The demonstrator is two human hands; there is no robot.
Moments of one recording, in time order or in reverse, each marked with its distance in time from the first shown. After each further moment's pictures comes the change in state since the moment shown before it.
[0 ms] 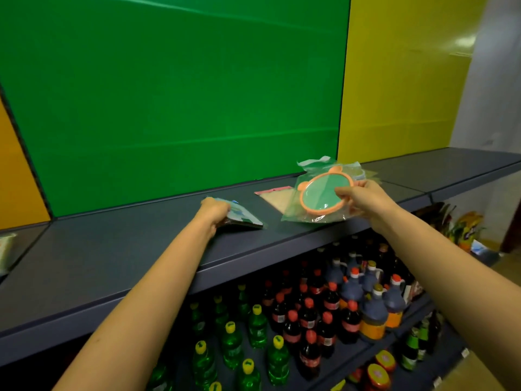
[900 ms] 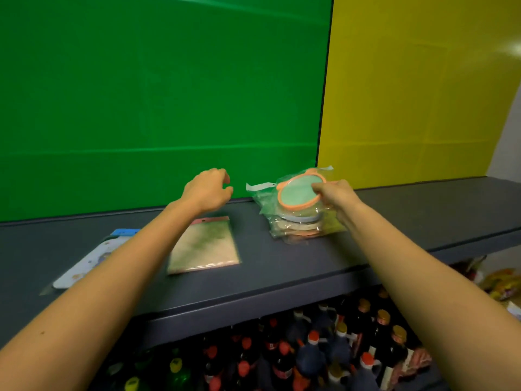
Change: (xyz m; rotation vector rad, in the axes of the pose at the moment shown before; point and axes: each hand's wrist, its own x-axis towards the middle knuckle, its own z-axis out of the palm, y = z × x) left_hand 0.089 0.122 0.187 0.971 0.221 0.502; right_hand 0.271 0.020 -0.074 -0.103 -0.096 -0.041
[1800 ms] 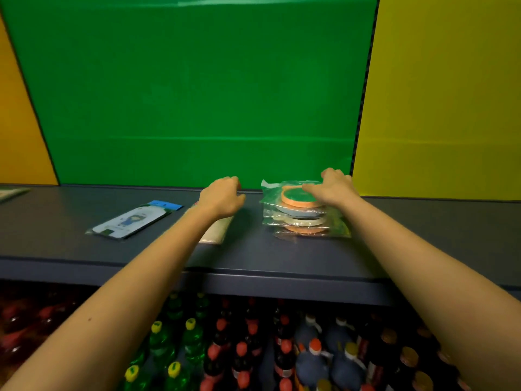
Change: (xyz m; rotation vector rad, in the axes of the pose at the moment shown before) left_hand -0.034 0.065 0.028 0.150 0.026 -0.346; right_hand 0.034 0.001 -0.011 -0.700 -0.308 -0.436
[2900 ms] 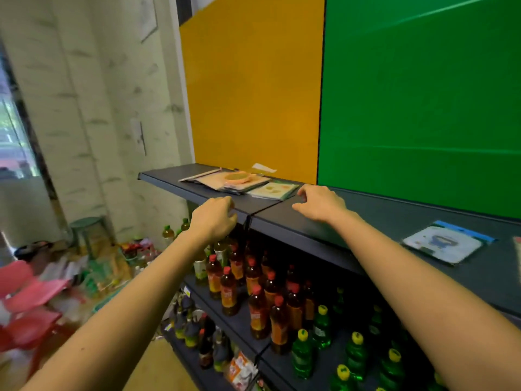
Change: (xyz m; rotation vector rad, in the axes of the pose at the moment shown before) left_hand -0.249 -0.452 -0.193 0.325 0.169 -0.583; right_hand -0.176 -0.492 0.212 0.064 -0.390 -0.804
